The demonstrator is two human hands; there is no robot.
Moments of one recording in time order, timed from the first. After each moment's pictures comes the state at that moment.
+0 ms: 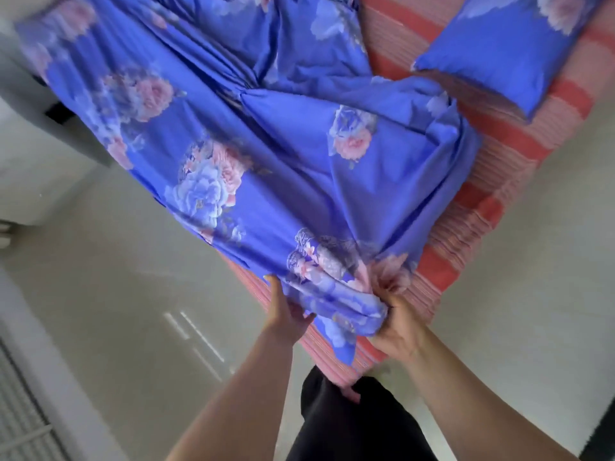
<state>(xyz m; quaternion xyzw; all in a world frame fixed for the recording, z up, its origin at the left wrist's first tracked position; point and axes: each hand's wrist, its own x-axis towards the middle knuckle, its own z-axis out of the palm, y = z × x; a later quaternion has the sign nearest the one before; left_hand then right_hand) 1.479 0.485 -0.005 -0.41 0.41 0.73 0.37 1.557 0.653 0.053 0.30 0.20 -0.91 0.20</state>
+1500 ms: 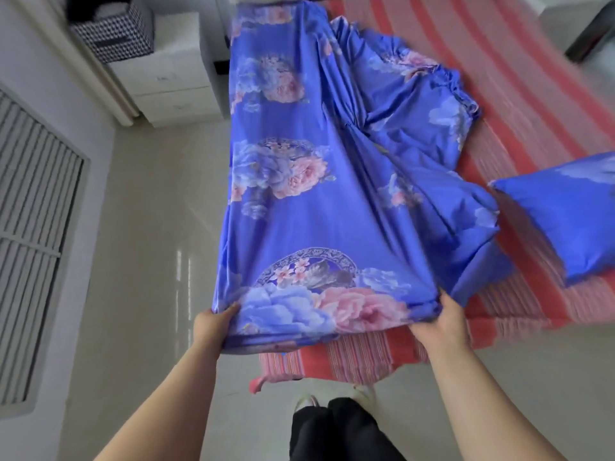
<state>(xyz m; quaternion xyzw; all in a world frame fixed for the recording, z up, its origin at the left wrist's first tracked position) 1.620 0.464 0.058 -0.56 0.64 0.52 0.06 1.514 0.825 0.093 0.33 0.33 -0.87 0.17</state>
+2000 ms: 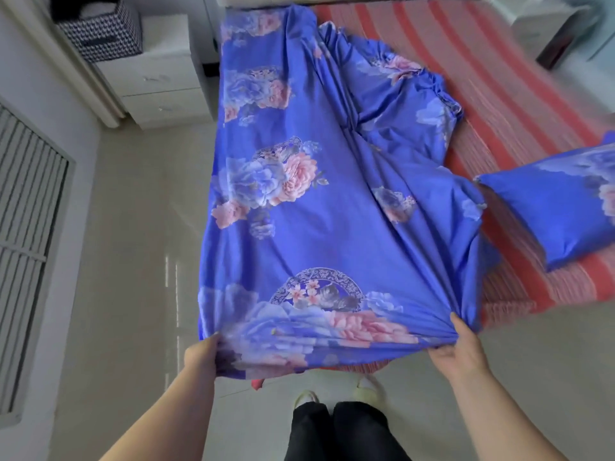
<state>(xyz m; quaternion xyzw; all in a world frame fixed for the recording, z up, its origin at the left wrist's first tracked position) 1.685 0.445 0.036 -0.67 0.47 0.57 0.09 1.595 0.859 0.069 0.40 0.40 -0.82 0.10</state>
